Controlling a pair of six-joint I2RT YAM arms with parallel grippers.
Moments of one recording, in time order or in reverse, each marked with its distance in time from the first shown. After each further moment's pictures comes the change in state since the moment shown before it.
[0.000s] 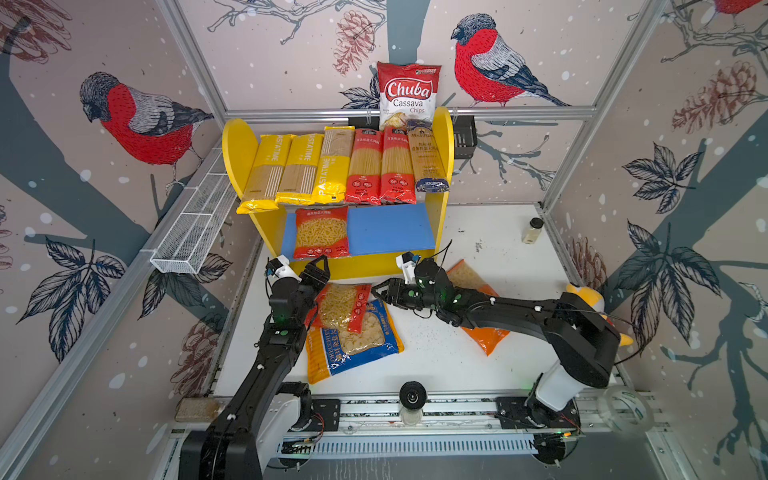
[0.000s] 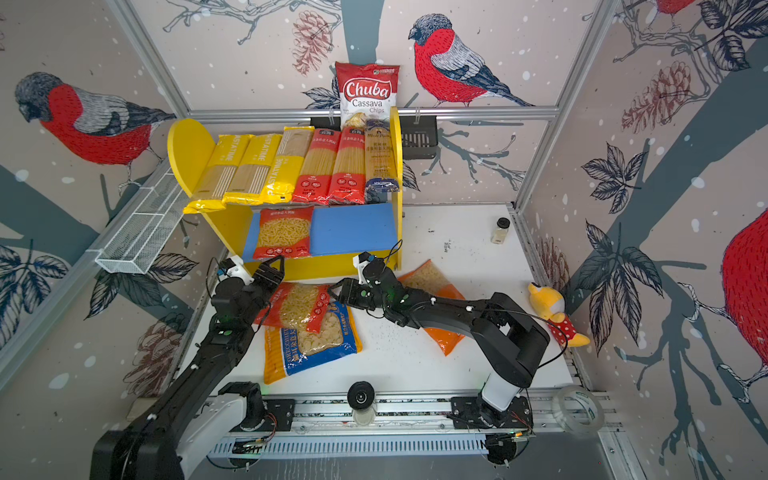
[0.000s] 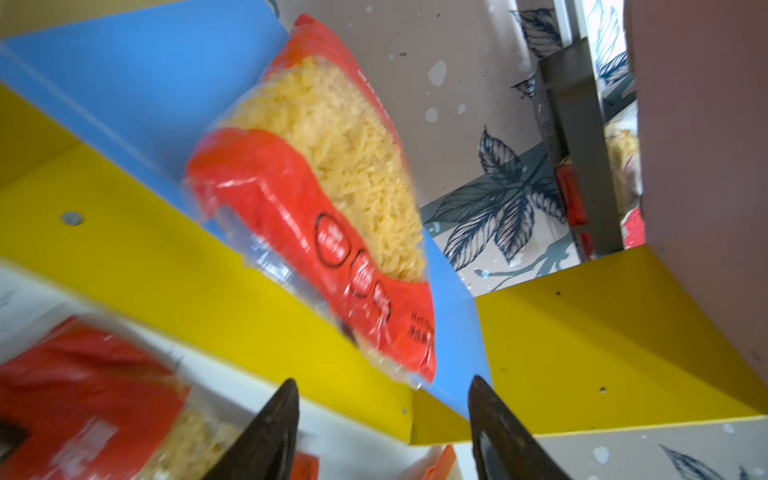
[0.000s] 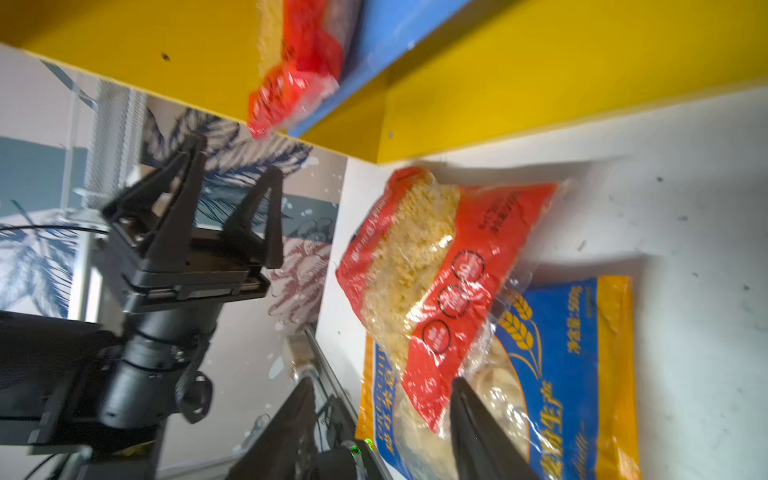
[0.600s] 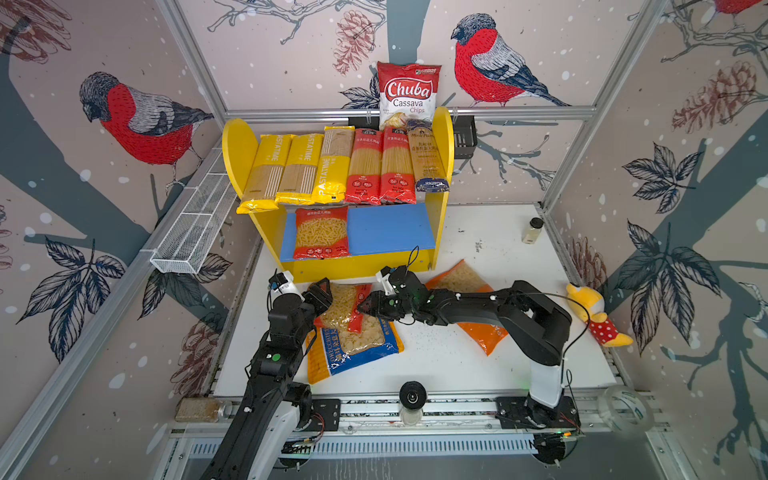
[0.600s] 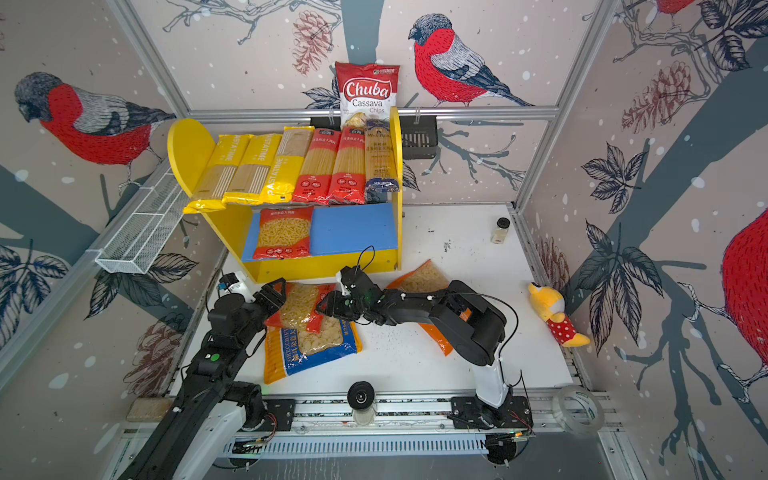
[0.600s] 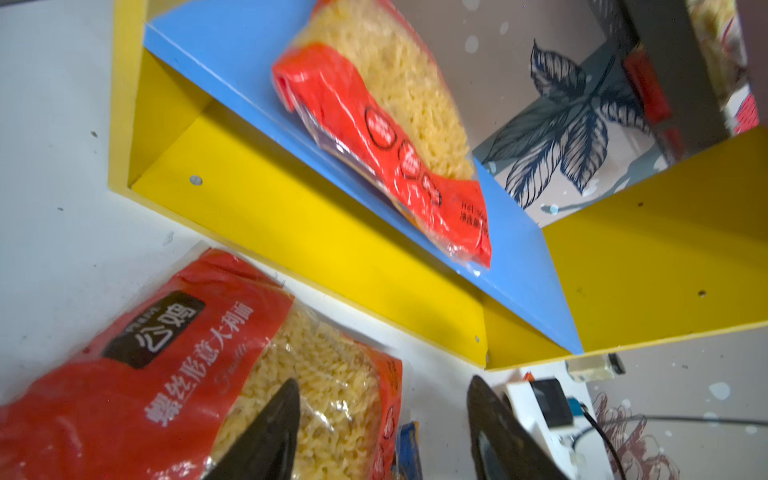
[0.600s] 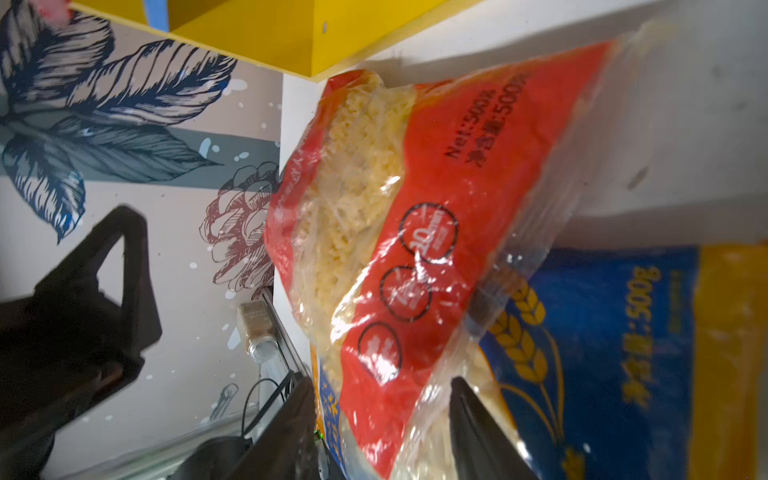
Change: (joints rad) left arm -0.127 -0.245 -0.007 -0.394 -0.105 0.179; right arm 0.039 0.287 0.167 -0.054 -0.080 0.032
